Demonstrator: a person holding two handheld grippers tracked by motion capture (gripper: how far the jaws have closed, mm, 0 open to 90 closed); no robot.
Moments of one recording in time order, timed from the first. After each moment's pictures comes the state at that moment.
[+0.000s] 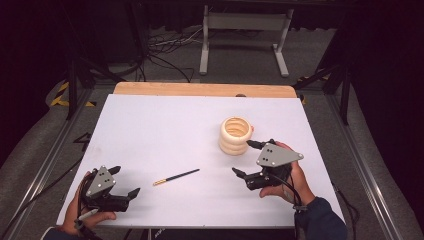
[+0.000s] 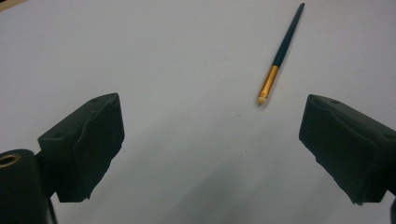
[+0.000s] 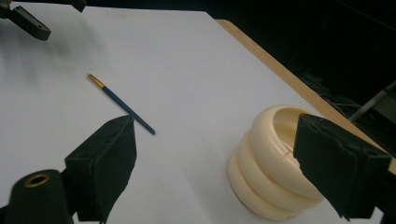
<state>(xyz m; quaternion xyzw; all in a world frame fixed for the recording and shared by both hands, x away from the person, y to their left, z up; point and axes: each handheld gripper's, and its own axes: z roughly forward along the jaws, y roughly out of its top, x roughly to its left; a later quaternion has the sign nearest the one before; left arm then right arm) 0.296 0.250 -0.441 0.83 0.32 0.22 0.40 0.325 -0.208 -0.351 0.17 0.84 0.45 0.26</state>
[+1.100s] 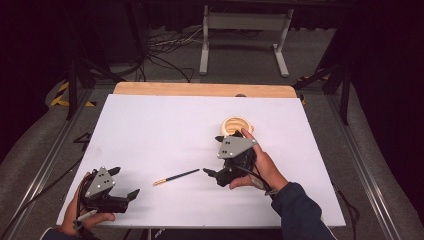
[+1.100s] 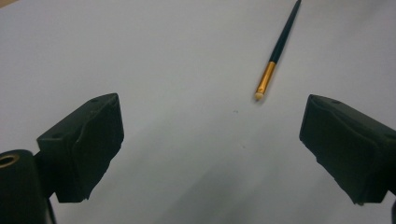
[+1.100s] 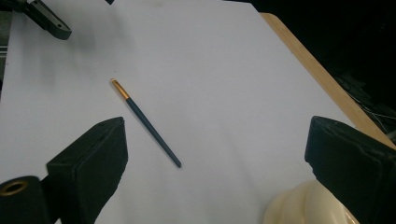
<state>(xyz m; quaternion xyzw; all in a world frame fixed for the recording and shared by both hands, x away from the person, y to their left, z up) 0.295 0.251 -0.442 0.83 0.32 0.22 0.40 0.352 -0.131 -0.349 0.10 0.88 0.41 0.22</state>
